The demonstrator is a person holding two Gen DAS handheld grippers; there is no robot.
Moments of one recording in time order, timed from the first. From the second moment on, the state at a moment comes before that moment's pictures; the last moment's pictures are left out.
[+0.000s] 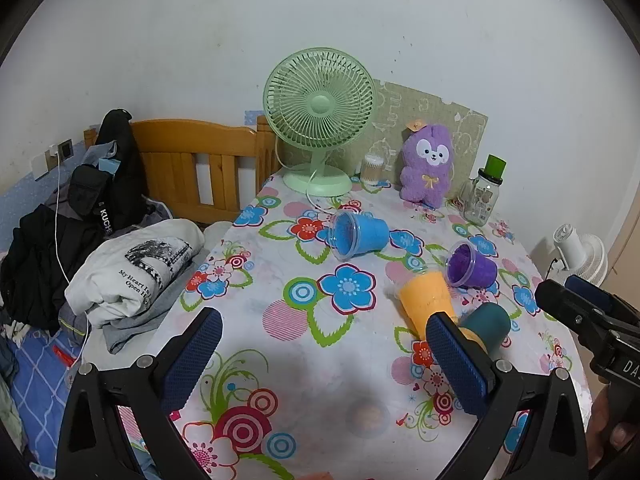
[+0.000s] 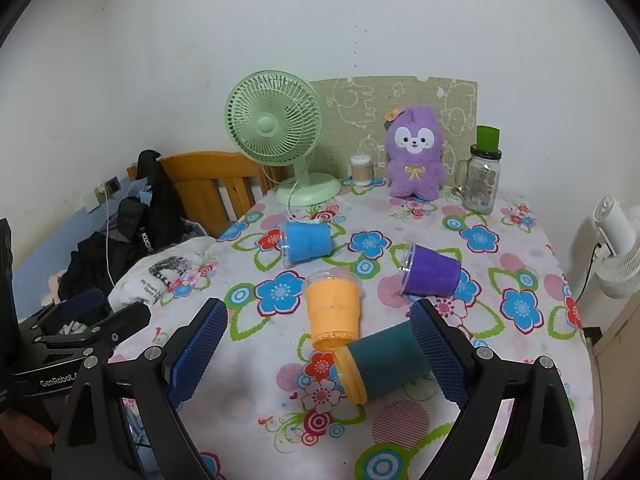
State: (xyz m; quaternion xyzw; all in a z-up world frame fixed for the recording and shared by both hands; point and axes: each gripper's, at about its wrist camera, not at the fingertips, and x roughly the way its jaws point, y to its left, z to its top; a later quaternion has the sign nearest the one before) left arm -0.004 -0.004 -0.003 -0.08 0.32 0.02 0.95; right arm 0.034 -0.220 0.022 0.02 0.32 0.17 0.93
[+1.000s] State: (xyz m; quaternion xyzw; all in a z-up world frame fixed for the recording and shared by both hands) left arm 0.065 -0.021 -0.071 -0.07 0.41 0.01 0.91; right arm 0.123 -0.205 -0.054 -0.02 0.42 0.16 0.89
